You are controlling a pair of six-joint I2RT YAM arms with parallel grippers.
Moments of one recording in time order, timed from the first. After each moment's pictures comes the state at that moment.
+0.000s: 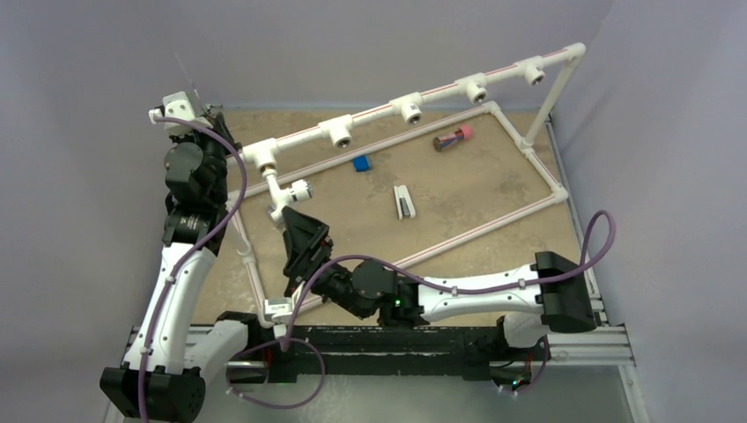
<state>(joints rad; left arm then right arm) -0.10 0.97 1.04 0.03 -0.29 -0.21 1.52 1.54 1.13 0.62 0.46 -1.53</state>
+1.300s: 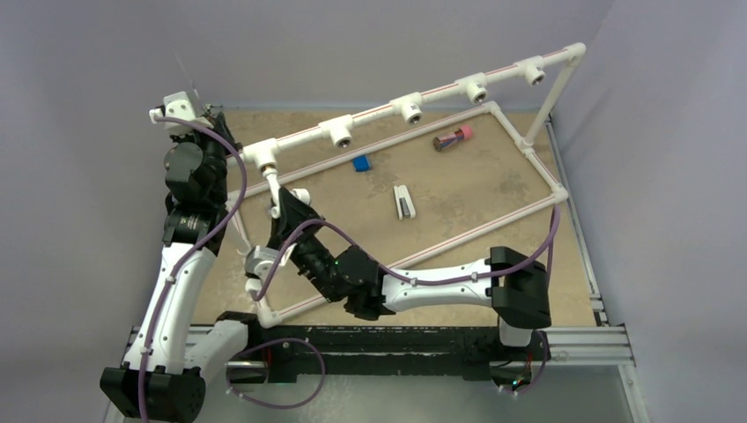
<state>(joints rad) -0.10 0.97 1.04 0.03 -0.28 -0.21 1.44 1.77 1.28 0.94 0.56 -1.28</state>
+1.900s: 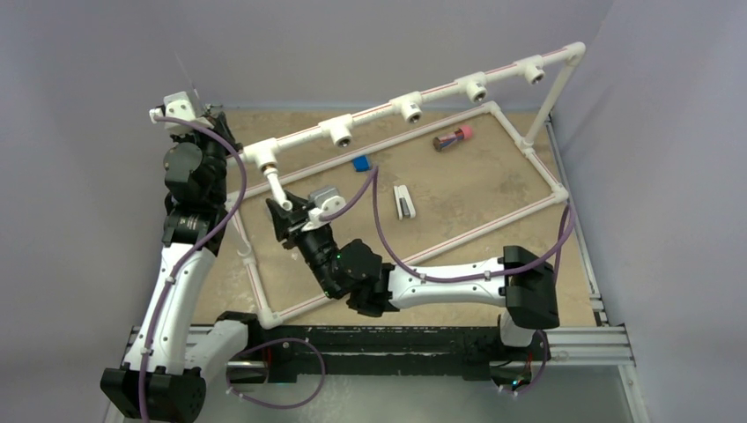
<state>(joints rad) -0.09 0.96 1.04 0.03 -0.26 -0.21 1.45 1.75 1.33 0.89 0.78 -0.12</state>
